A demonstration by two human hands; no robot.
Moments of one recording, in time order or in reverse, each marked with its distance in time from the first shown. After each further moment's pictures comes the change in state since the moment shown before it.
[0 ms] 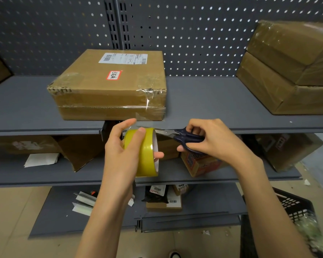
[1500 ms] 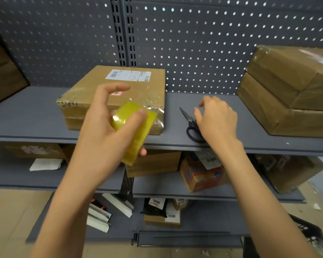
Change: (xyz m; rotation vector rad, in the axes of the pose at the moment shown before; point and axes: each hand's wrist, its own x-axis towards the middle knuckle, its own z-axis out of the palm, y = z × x) left_hand -0.007 0.066 0.002 0.340 -0.063 0.440; right_hand 0.049 -0.013 -0.034 -0.455 0.440 0.209
